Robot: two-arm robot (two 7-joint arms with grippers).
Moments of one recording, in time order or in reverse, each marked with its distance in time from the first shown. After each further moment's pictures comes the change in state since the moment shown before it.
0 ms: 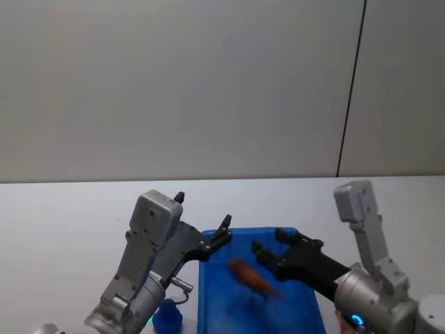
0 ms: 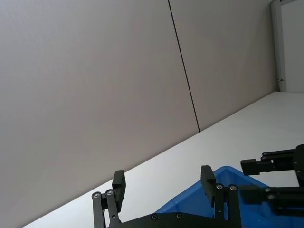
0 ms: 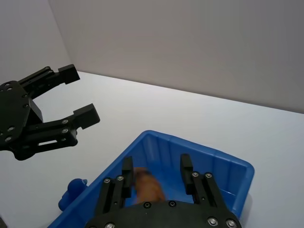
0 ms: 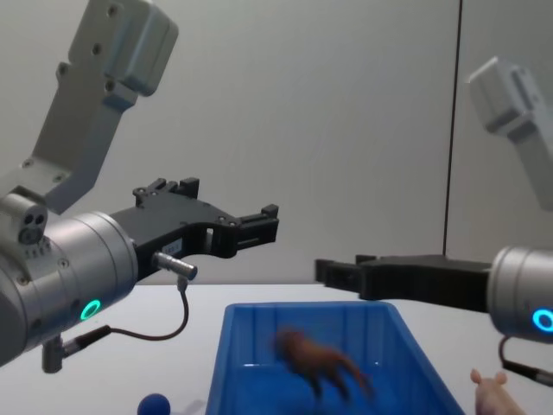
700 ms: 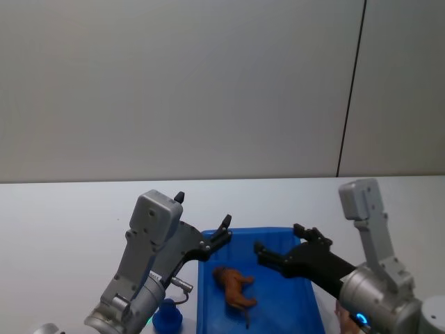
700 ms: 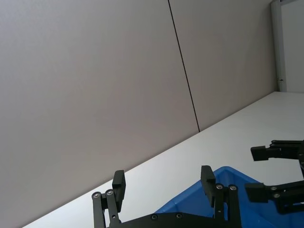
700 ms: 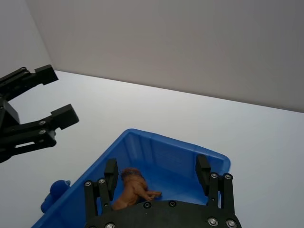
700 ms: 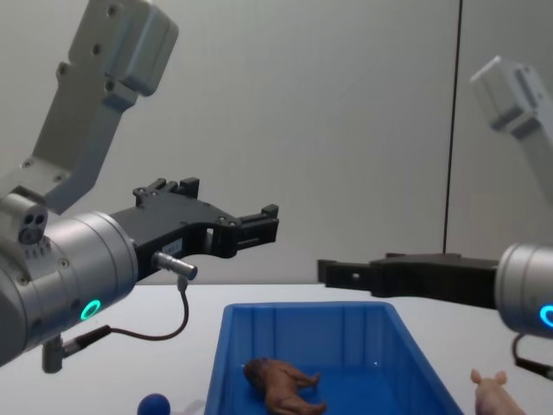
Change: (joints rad) left arm 0.000 0.000 0.000 0.000 0.000 0.000 0.000; right arm -0.011 0.007 -0.001 -0.028 0.000 0.024 -0.071
